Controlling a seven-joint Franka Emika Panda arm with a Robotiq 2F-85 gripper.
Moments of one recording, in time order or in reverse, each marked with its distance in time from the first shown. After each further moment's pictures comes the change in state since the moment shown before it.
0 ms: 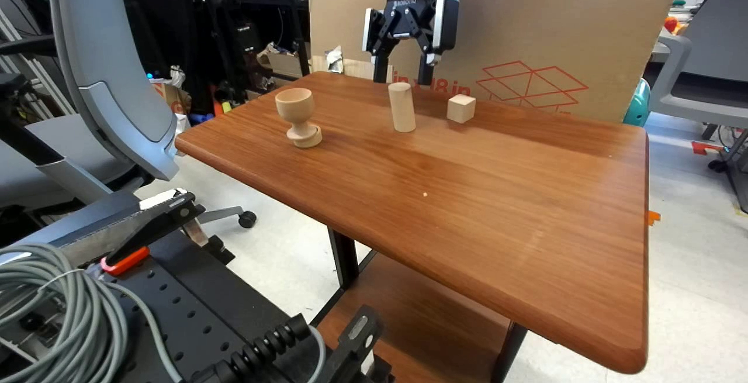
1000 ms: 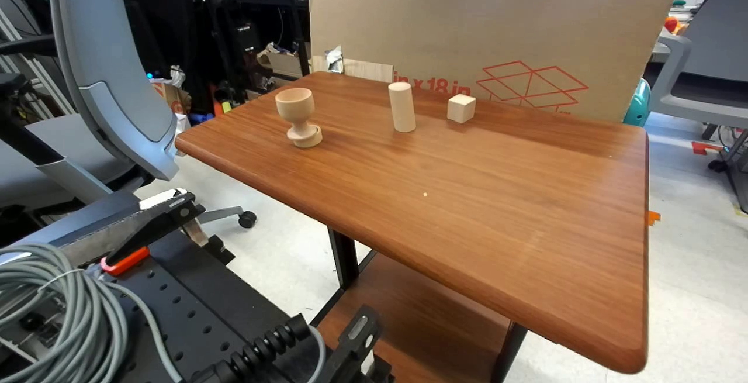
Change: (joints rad) arm -0.022 -0.383 0.036 -0.281 0.115 0.094 -0.149
